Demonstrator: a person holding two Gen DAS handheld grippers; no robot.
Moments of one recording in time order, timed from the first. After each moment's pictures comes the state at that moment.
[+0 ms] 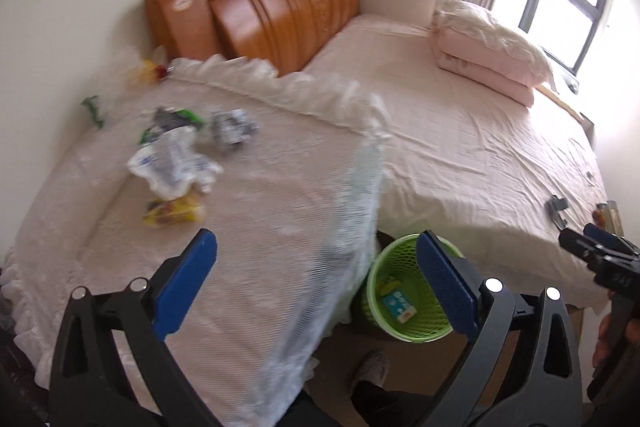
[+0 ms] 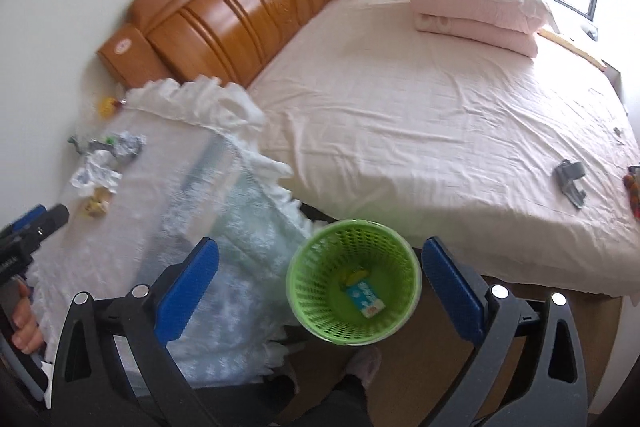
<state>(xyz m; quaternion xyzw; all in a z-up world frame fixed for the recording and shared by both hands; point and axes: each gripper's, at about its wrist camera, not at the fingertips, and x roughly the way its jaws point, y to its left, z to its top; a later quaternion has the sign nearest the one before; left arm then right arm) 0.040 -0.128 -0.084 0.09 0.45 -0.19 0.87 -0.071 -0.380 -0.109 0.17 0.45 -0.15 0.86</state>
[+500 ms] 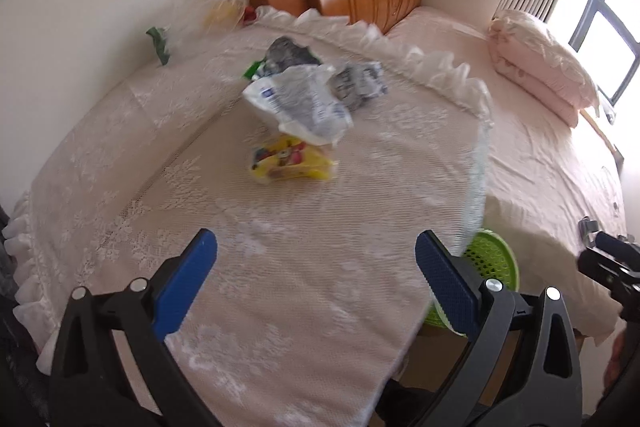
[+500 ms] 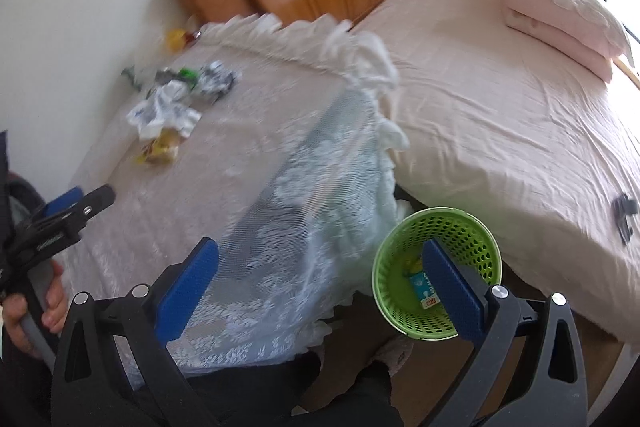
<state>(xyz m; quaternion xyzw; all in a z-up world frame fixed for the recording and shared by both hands) 0.086 -0.012 -0.136 0.05 0.48 -0.13 0.86 -0.002 -0.255 -0.137 0.12 0.51 -0.04 0.85</state>
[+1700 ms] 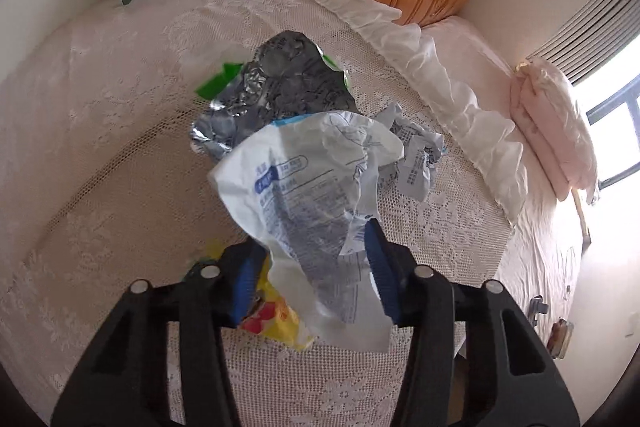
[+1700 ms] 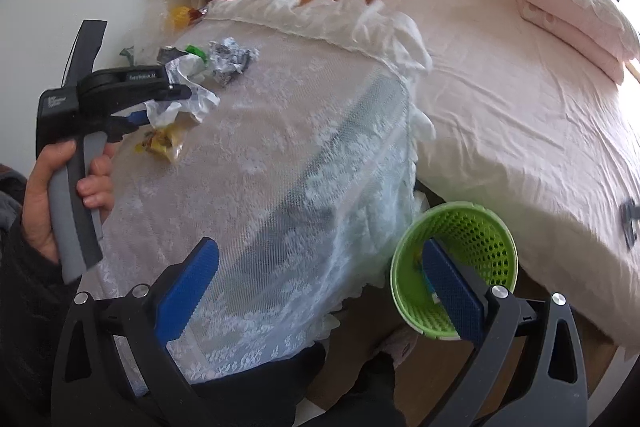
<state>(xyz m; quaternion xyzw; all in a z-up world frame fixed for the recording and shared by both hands) 0.228 -0.036 -0.185 -0.11 0.56 -0.10 0.81 0.044 -0.231 -0.154 0.11 0.53 -0.02 0.84</state>
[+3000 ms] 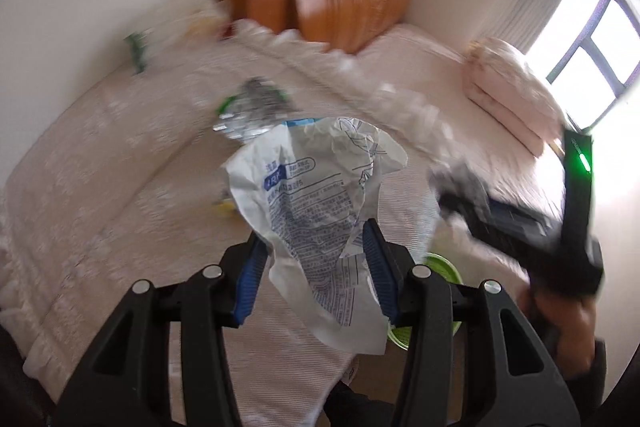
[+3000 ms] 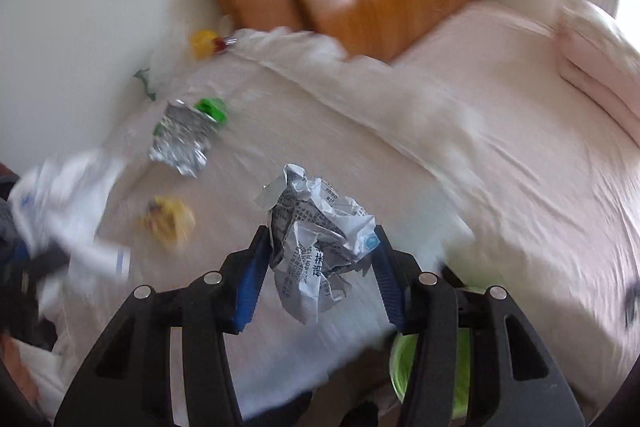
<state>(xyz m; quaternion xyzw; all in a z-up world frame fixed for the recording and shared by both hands) 0.106 -0.034 -0.087 -0.02 0.49 -0.18 0.85 0.093 -0.258 -0.141 0.09 0.50 -0.01 0.86</state>
